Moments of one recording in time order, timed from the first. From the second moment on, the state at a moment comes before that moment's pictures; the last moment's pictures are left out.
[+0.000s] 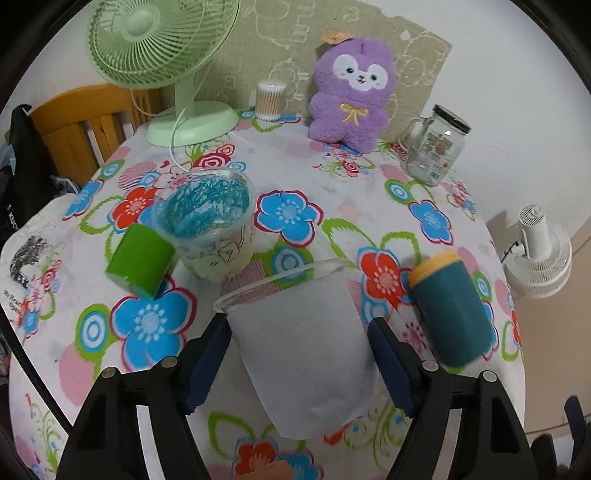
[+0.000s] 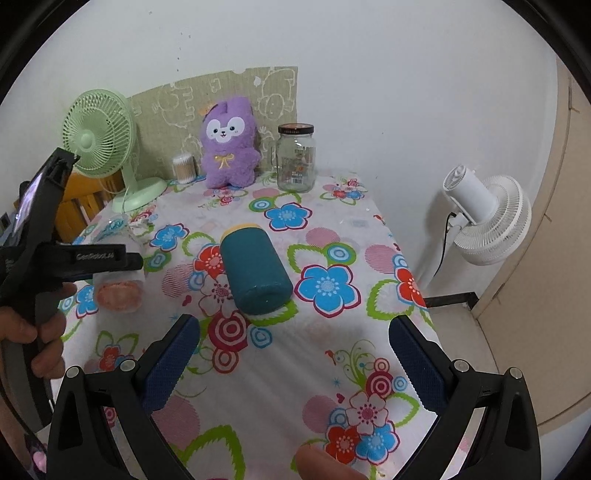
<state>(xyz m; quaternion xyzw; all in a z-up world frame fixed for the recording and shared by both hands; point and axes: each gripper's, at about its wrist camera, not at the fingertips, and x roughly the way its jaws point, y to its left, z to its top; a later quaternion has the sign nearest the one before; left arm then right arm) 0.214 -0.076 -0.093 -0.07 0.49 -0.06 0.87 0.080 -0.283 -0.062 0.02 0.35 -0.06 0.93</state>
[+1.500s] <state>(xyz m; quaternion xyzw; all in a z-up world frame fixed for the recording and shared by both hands) 0.062 -0.134 -0.135 0.01 0.52 -0.12 0.84 -0.063 -0.298 -0.078 0.02 0.37 -0.08 0.93</state>
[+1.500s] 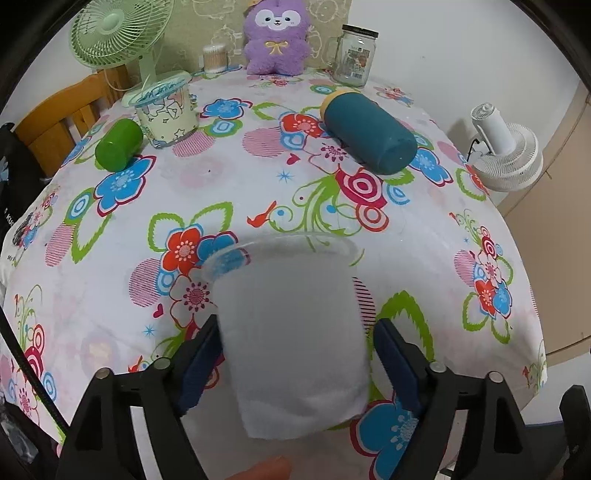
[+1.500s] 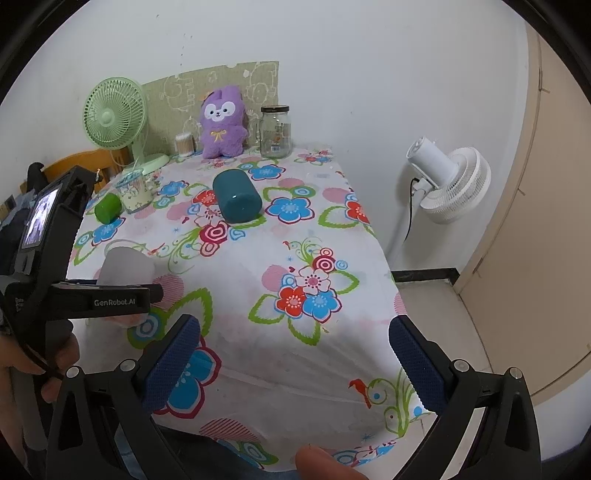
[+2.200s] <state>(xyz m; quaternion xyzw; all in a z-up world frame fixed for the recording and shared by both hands) 0.052 -0.060 -0.058 -0.03 0.44 -0.12 0.89 -0.030 -0.242 -0.052 0.00 0.35 -0.01 0.94</state>
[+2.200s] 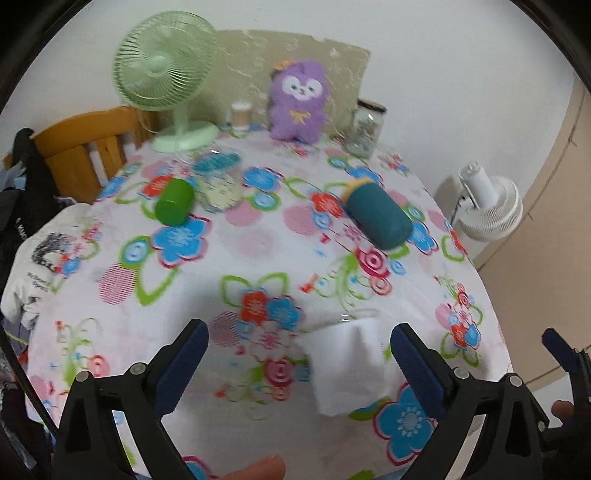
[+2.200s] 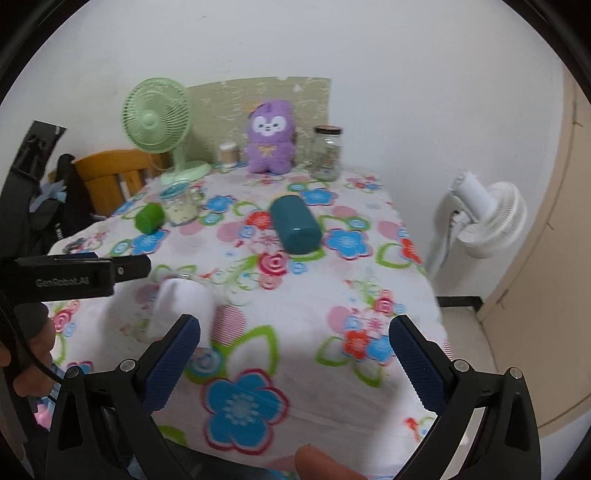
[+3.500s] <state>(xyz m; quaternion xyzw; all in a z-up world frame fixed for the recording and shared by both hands) 0.067 0.052 -0.107 -0.07 0.47 -0.03 0.88 0.076 -0.143 -0.142 -0.02 0.49 0.09 0.87</state>
